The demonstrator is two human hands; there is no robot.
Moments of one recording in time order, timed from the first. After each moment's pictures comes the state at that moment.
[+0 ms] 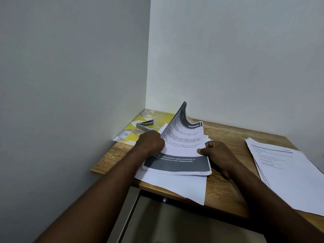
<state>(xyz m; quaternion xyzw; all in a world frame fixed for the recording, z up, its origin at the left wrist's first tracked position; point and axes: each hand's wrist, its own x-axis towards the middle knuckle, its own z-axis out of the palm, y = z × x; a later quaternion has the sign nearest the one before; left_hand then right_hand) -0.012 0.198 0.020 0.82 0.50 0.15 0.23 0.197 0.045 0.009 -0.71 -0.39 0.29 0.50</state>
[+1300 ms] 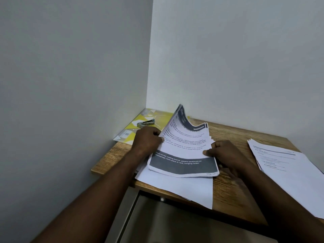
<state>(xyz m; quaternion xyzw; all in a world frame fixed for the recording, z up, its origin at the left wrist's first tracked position) -0.033 0.199 0.012 0.76 0.45 0.34 0.32 0.202 0.037 0.024 -0.75 -0.38 0.28 0.46</state>
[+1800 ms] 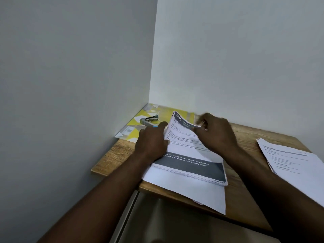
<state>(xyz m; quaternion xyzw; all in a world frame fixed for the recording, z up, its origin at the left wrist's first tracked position) -0.027 0.214 -0.013 0.86 0.41 0.29 0.09 0.156 0.096 0.057 -0.77 -0.54 -0.08 0.32</state>
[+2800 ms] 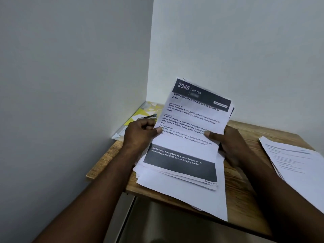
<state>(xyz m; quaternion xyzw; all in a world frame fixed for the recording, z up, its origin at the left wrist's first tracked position) -0.039 0.237 -0.016 0.54 0.32 0.50 0.60 0.208 0.091 0.017 -0.61 -0.39 0.32 0.62</state>
